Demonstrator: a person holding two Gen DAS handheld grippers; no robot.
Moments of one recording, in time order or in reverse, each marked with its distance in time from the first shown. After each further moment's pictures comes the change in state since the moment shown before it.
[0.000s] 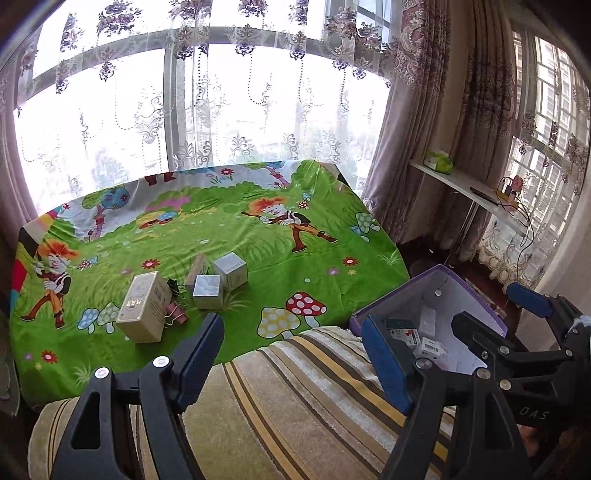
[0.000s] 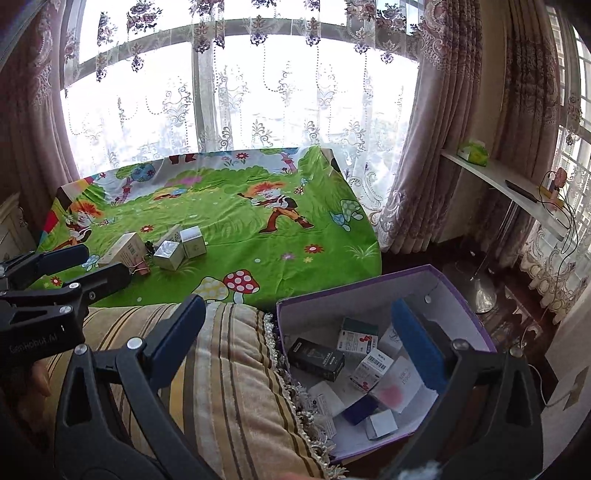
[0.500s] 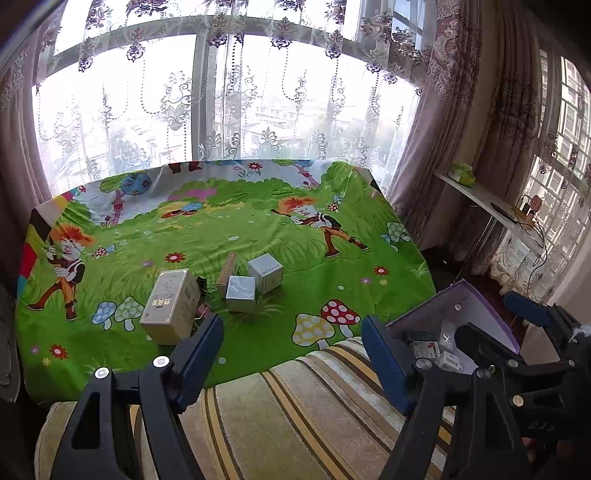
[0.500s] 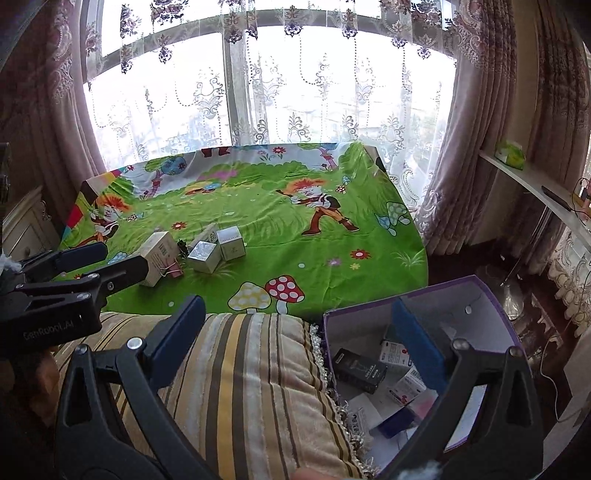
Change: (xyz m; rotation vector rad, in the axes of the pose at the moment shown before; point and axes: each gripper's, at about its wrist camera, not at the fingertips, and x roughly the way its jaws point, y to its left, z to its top) left arm 0.012 0.051 0.013 -0.085 0.017 0.042; right arm 0.026 0.037 0.026 -0.043 0.016 0.123
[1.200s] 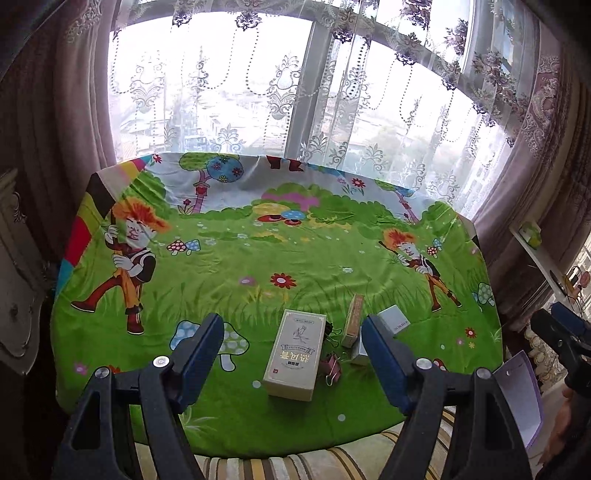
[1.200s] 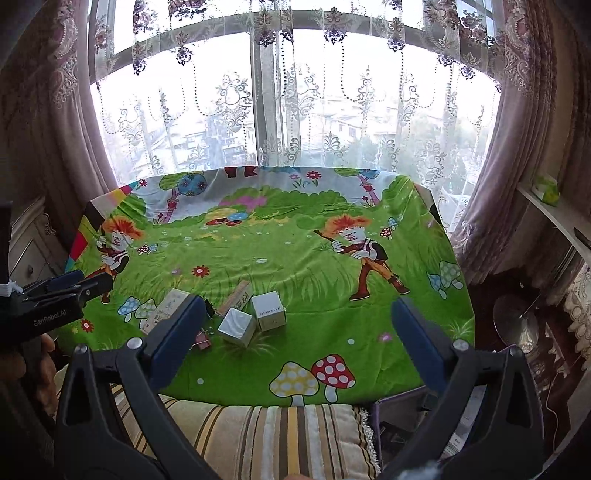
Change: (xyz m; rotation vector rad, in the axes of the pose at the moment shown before) left arm 0.036 0.157 0.046 -0.241 0.011 0.147; right arm 0.078 0.060 0.095 -0.036 0.007 0.044
